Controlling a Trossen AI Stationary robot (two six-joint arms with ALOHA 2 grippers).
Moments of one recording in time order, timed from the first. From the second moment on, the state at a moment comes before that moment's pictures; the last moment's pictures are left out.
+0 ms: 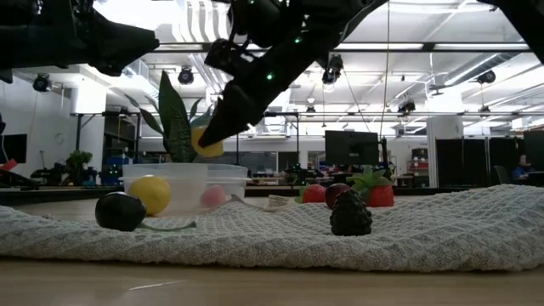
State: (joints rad) left arm 0.01 0.40 0.11 0.44 -0.19 0.20; right arm -0.03 2.08 1.52 -0.14 0.12 -0.33
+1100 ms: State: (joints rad) left arm 0.01 0.40 0.11 0.44 -0.19 0.20; right arm -0.03 2.11 1.54 -0.28 0.07 -0.34
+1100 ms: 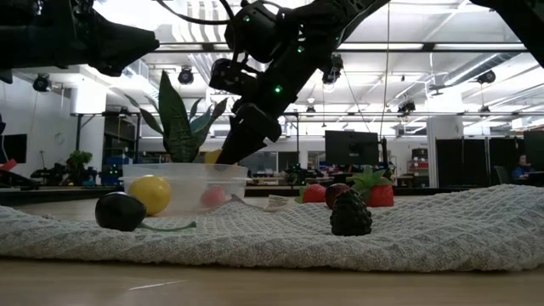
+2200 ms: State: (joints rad) left arm 0.01 0.40 0.11 0.44 -0.19 0.20; right arm -0.03 2.11 1.54 -0.28 0.07 -0.31
